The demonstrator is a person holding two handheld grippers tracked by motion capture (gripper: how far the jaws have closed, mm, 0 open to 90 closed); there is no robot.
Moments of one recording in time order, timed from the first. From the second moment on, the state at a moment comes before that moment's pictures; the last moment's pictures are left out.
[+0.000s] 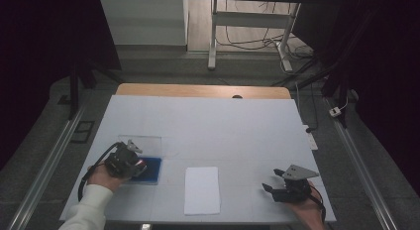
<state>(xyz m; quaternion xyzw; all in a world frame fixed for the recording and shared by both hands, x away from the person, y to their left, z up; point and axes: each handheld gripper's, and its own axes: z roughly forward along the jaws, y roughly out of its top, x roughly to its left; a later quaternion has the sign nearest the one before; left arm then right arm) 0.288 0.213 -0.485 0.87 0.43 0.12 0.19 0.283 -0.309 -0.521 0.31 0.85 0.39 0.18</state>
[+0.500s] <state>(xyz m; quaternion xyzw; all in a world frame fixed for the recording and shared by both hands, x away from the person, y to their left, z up) 0.285 0.213 -0.487 0.87 0.43 0.13 0.20 0.283 -0.309 -0.521 0.30 0.86 0.38 0.18</state>
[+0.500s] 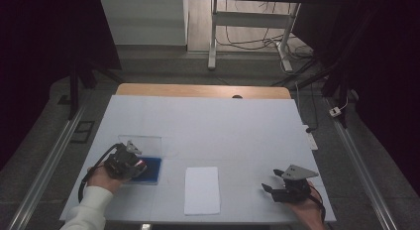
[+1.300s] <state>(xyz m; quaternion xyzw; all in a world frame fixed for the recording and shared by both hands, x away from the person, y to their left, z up) 0.278 0.224 -0.471 0.86 0.41 0.14 0.28 0.283 -0.306 -0.521 0.30 0.86 0.38 0.18</state>
